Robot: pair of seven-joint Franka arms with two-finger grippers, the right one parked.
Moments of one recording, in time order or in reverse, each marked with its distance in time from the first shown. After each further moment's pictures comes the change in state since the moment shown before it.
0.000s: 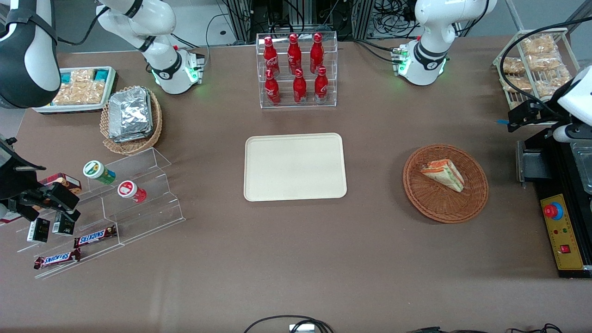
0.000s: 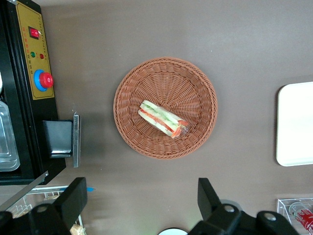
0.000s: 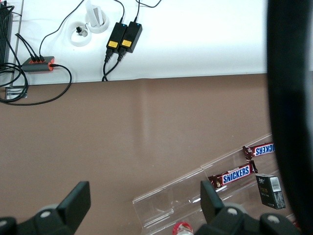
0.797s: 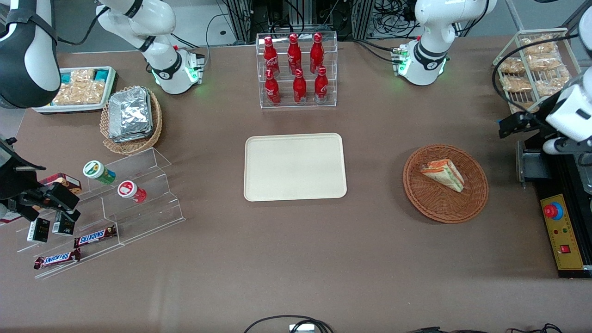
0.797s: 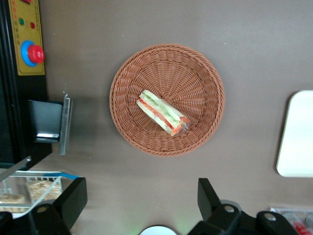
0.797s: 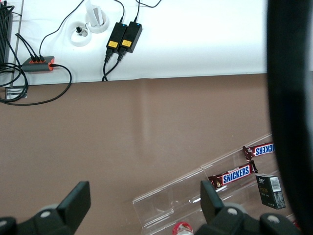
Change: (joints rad) arm 0.000 0.018 0.003 -0.133 -0.001 0.083 -0.151
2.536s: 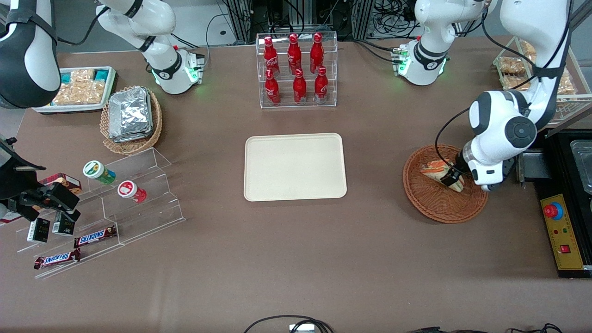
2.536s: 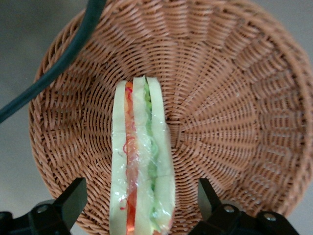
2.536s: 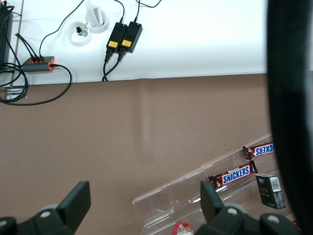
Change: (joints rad) arm -0.029 0.177 -0.009 -0.579 0.001 0.775 -0.870
